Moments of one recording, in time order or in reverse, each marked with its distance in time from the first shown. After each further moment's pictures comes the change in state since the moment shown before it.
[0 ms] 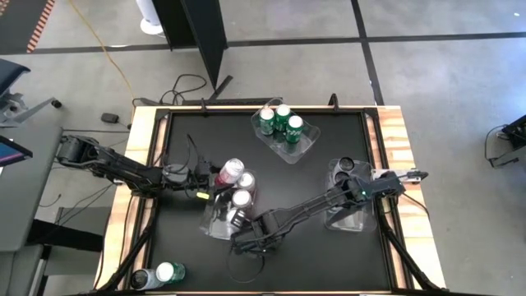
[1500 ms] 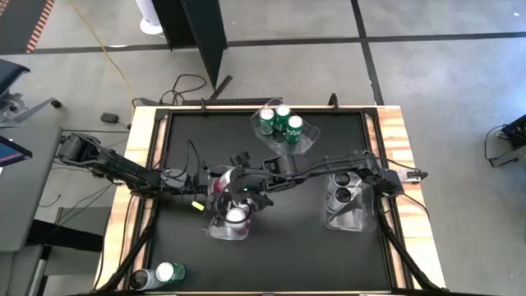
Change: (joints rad) left arm -0.082 0.002 -0.003 0.017 -0.026 0.182; right arm -0.221 -0.254 -0.012 0.169 0.052 0.207
